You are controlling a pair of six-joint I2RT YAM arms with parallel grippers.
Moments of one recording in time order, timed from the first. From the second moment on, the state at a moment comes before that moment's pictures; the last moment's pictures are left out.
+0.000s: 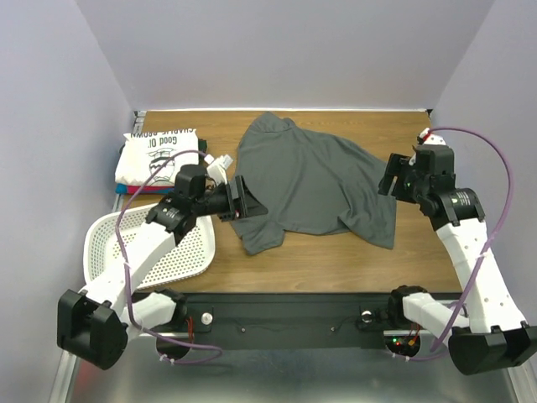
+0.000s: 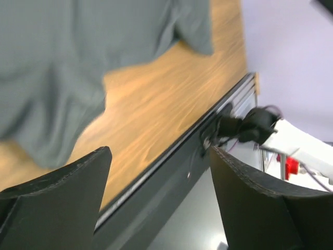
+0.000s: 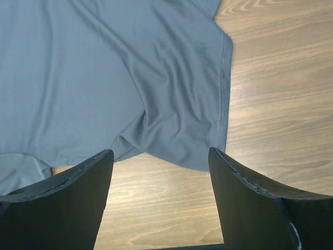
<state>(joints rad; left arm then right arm) -0.42 1.05 0.76 -0.30 0.60 -0.66 0.13 1.00 1.16 -0.86 0.17 0.33</state>
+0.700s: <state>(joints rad) -0.51 1.78 1.07 0.19 0.57 -0.72 0.09 1.77 1.22 -0.37 0.18 0.35</state>
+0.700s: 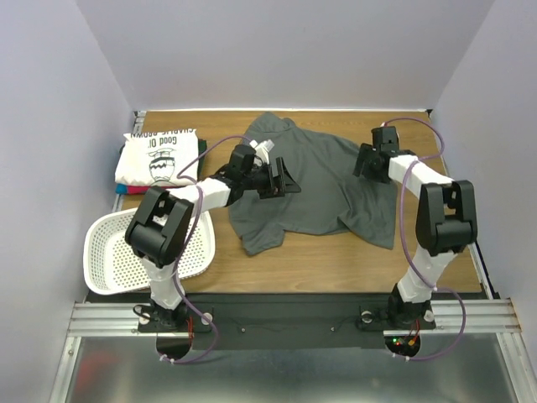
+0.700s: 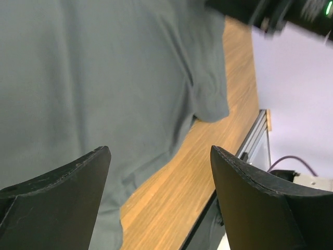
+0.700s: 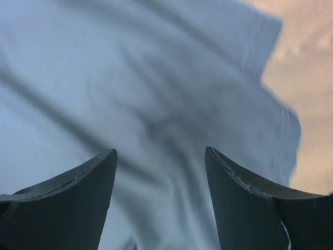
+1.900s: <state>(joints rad) -0.50 1.95 1.24 0.13 0.38 -0.61 -0.02 2.00 1.55 -0.33 0.01 0.23</state>
